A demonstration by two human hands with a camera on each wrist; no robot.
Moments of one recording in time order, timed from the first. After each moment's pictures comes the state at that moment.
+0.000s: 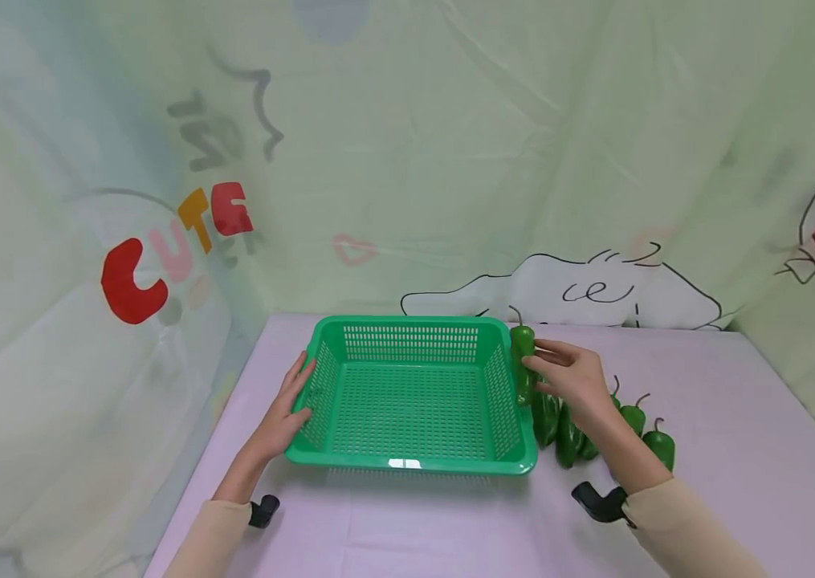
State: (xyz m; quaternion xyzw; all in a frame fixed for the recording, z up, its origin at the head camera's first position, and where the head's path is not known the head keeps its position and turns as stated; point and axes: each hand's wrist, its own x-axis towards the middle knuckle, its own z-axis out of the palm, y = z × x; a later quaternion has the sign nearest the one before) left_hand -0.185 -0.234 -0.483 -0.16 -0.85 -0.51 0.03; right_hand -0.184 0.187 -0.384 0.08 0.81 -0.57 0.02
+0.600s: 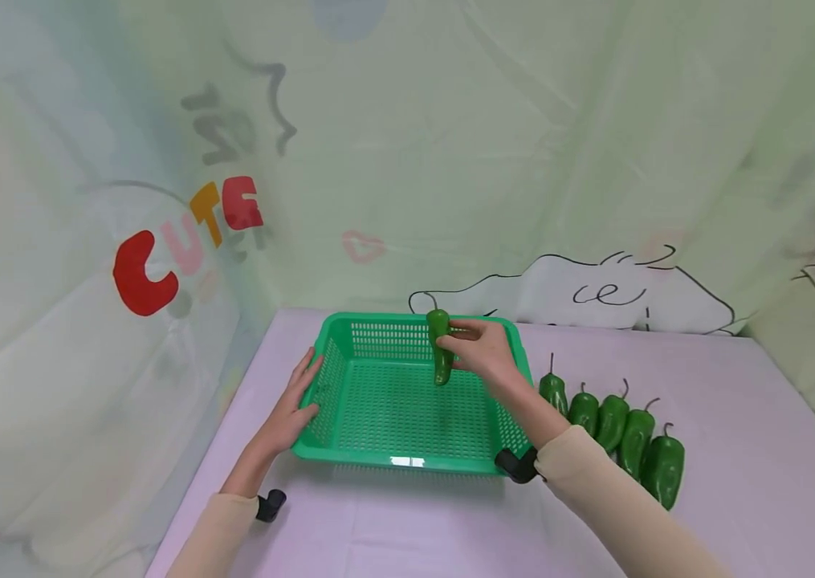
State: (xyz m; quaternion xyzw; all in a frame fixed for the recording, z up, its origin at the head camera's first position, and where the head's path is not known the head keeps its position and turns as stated) left_hand -0.190 -0.237 -0.487 -0.16 -0.84 -0.51 0.03; right_hand -0.222 0.077 -0.373 0.02 0.77 -0.63 0.06
